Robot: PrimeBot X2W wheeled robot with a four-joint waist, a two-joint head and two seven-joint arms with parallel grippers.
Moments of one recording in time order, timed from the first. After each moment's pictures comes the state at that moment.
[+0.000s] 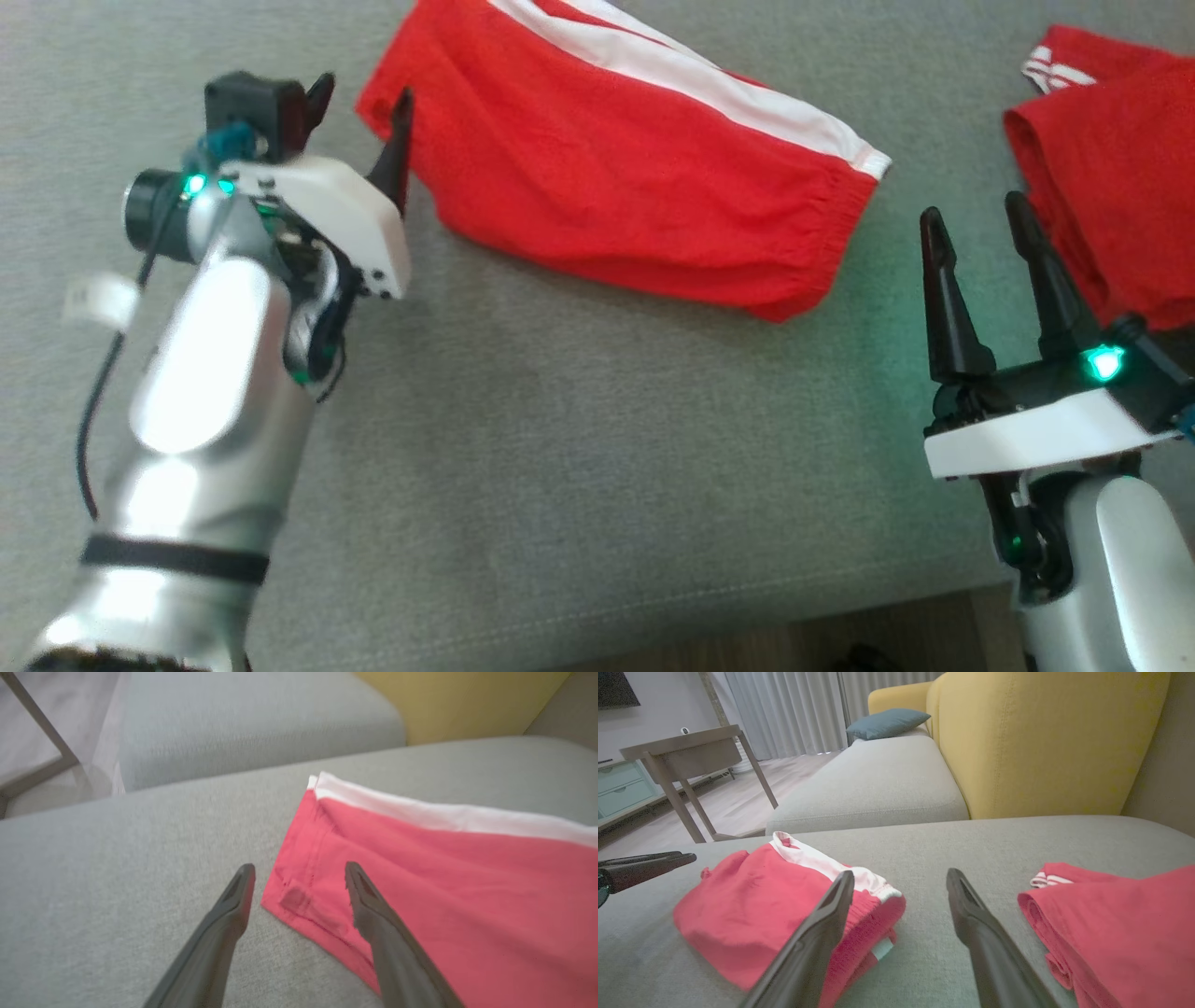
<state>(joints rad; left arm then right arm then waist) -0.69 0.15 -0.33 0.49 -0.26 0.00 0.04 -0.16 -0.11 0.08 -0.08 0.23 0.12 -0.04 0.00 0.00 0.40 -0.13</state>
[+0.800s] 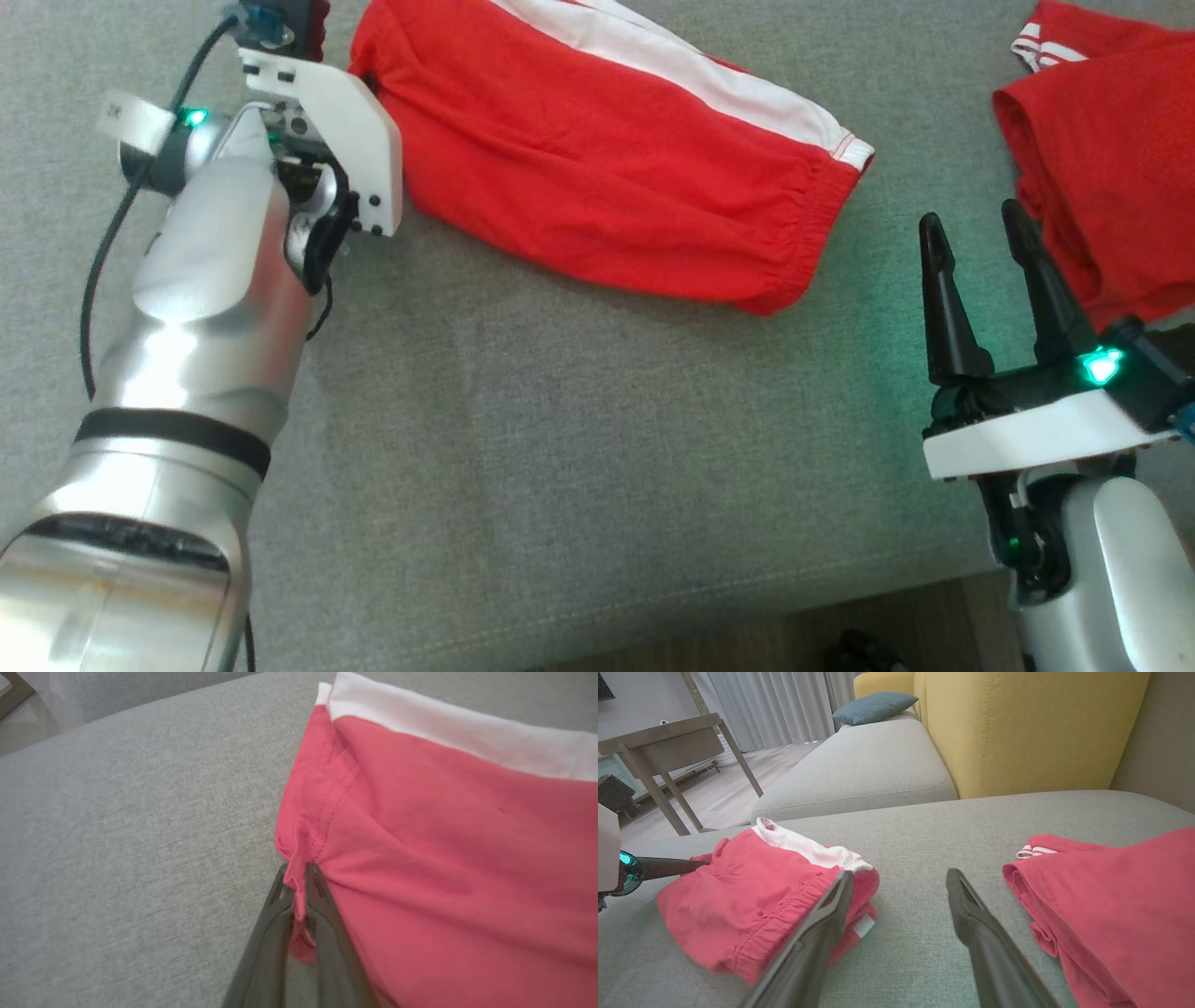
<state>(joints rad) -1.02 0.10 -0.40 0.99 -0.25 -0.04 0.22 -0.16 -0.11 0.08 -0.05 0.25 0.12 -0.05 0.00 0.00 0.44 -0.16</state>
